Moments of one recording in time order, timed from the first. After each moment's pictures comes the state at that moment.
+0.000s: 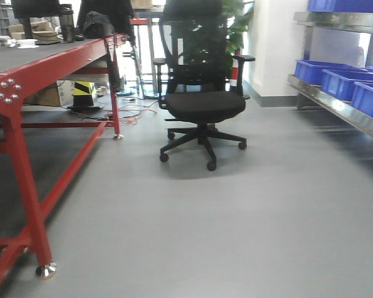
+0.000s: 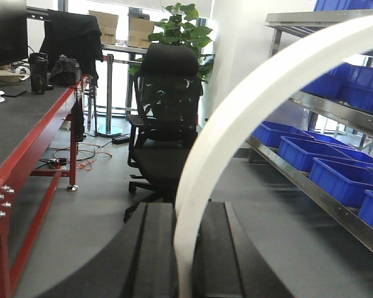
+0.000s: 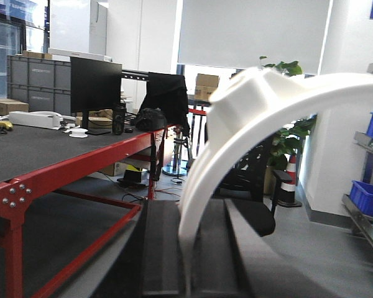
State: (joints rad) left arm -0.13 0.71 -0.83 -0.16 0.15 0.05; right arm 0.39 0.45 -0.63 -0.73 0.10 0.66
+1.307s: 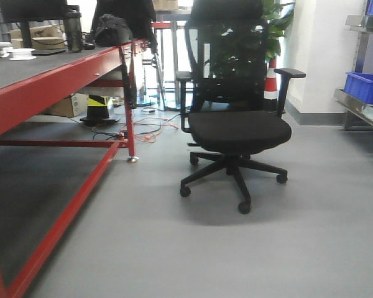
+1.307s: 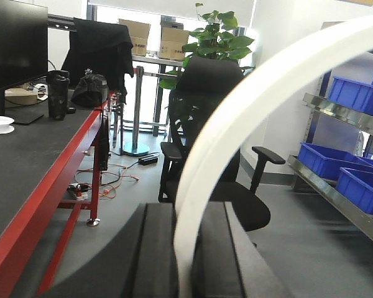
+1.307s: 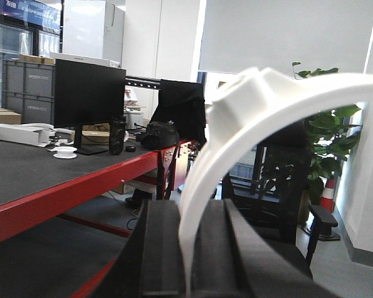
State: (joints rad) left arm -0.13 0.71 -0.83 -0.16 0.15 0.05; right arm 0.39 0.45 -0.63 -0.73 0.08 0.66
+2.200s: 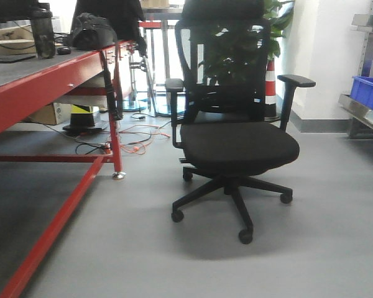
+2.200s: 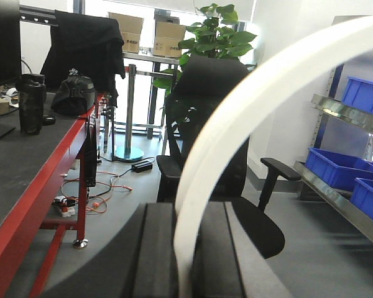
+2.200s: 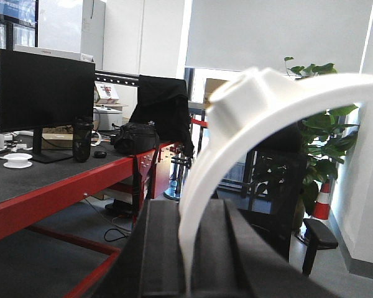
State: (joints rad) left arm -0.13 0.71 -0.83 -0.16 0.15 0.05; right arm 0.39 0.45 -0.63 -0.73 0.08 0.66
